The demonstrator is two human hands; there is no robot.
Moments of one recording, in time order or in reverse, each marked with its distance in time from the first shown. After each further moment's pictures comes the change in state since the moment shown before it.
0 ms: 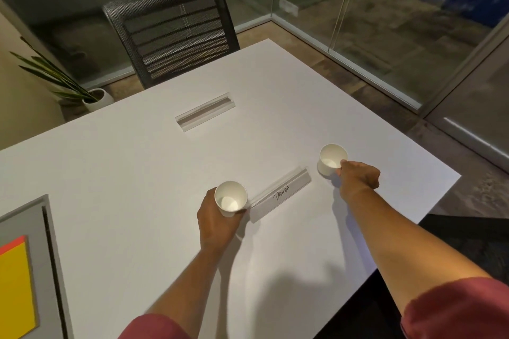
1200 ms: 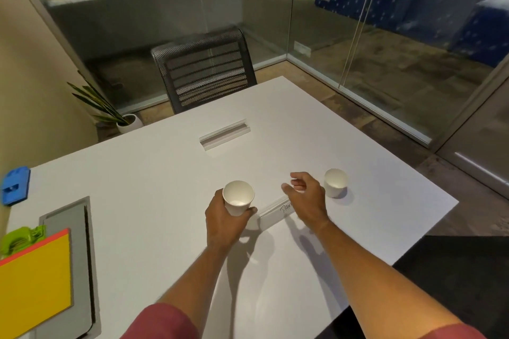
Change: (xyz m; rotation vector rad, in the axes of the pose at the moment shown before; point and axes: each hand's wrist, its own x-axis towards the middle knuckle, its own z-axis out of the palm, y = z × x) left_hand -0.023 0.041 -0.032 -0.031 0.058 0.059; right_hand -0.121 0.020 -0.004 -0.149 -0.627 -0.592
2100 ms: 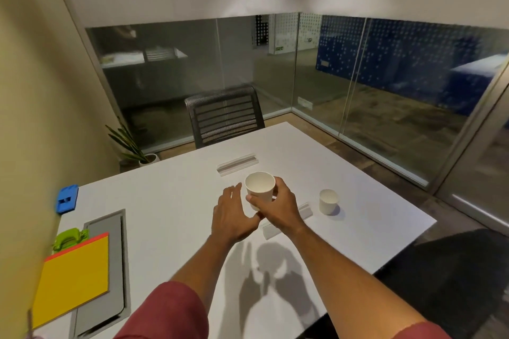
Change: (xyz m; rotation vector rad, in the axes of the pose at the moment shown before) left_hand -0.063 0.063 -0.056 0.465 -0.051 0.207; right_hand -0.104 -0.077 0.010 0.029 -0.272 -0.224
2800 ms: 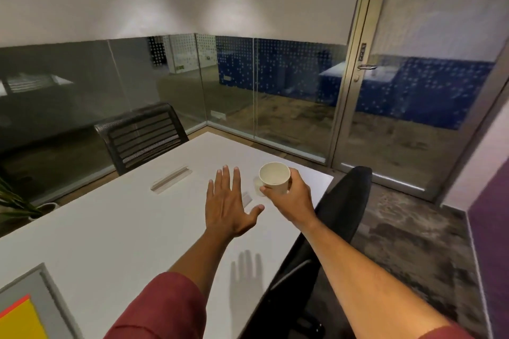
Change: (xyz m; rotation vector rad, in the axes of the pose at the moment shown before) left_hand -0.080 0.061 -0.025 0.347 -0.010 0.629; right_hand -0.167 -0.050 -0.074 -0.110 0.613 -0.032
